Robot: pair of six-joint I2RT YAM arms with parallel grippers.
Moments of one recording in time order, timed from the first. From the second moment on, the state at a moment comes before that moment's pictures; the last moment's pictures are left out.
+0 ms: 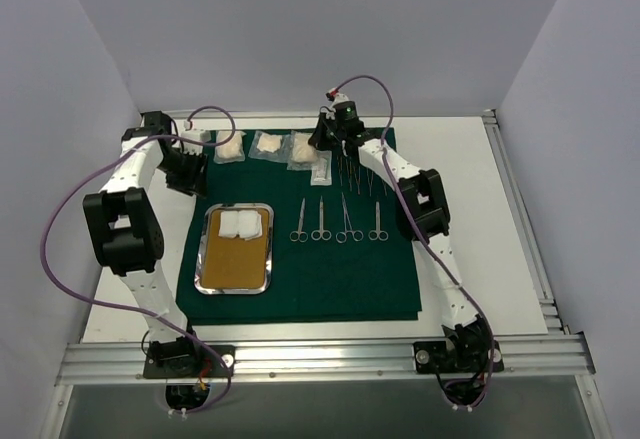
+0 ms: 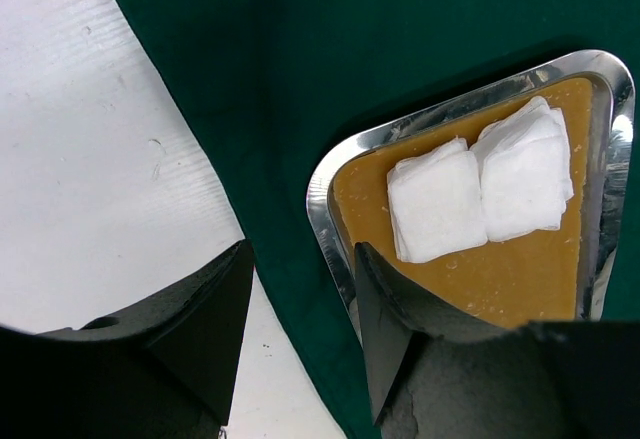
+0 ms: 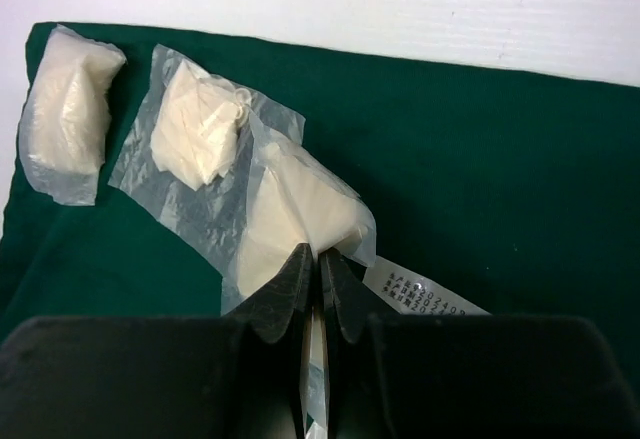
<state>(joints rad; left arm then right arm) 0.12 1.97 1.66 -0.98 0.30 0.35 0.43 2.57 2.18 -0.13 -0.23 0.45</state>
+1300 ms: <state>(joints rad) 0.11 1.97 1.66 -0.97 0.29 0.35 0.39 2.64 2.28 -0.14 -0.18 0.44</state>
